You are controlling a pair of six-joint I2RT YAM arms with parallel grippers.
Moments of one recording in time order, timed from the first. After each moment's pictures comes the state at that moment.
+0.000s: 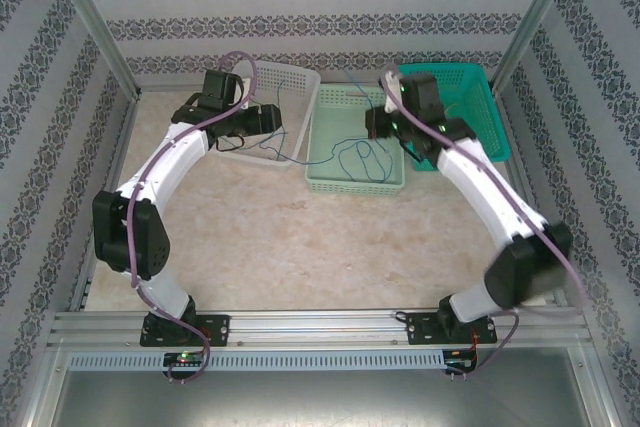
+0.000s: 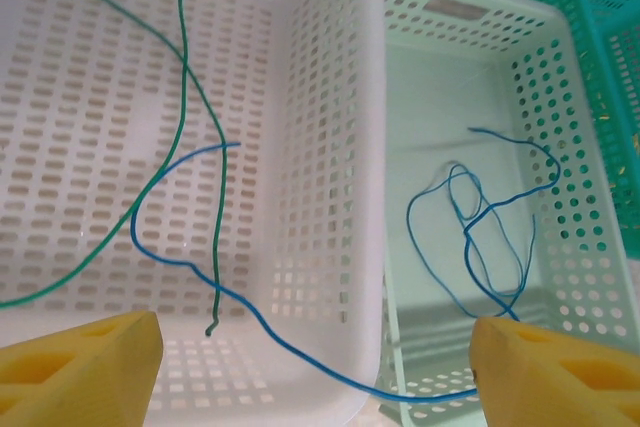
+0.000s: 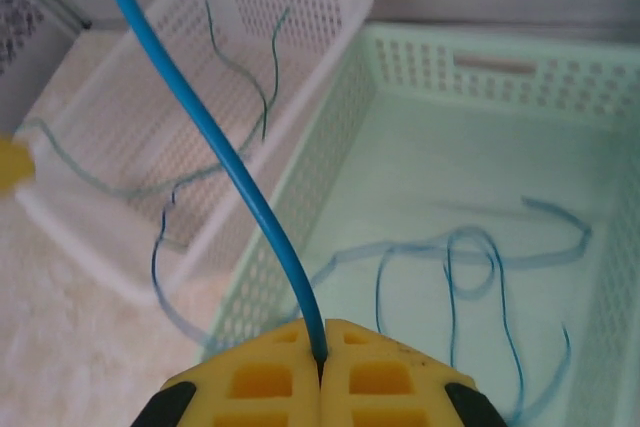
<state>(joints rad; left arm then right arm) -0.21 1.70 1.52 -0.60 0.27 -0.36 0.33 1.55 1.46 -0.54 -0.22 0.26</state>
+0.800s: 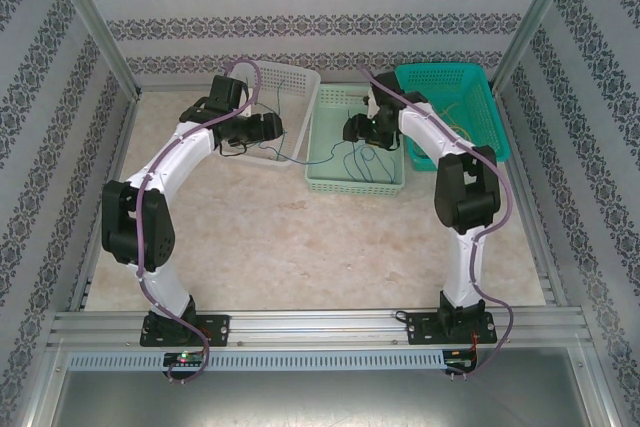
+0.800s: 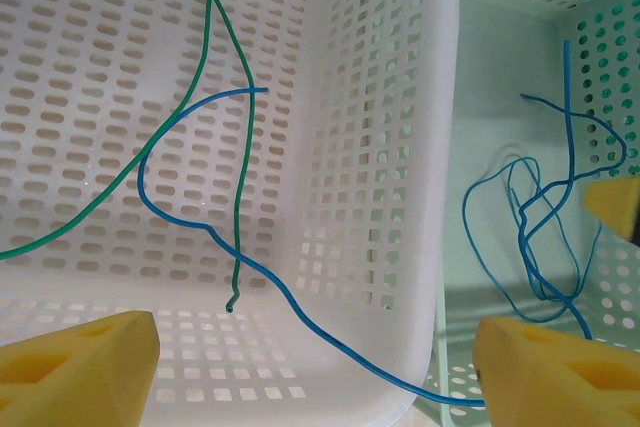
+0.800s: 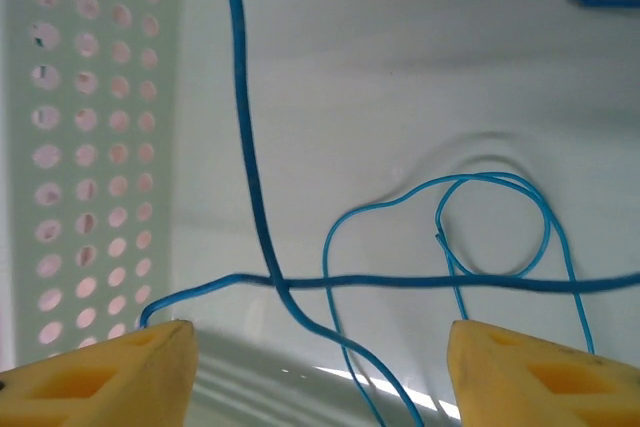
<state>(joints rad) -0.21 1.77 1.51 -0.62 0.26 -0.39 0.27 2.07 1.76 -0.79 -0.29 0.40</state>
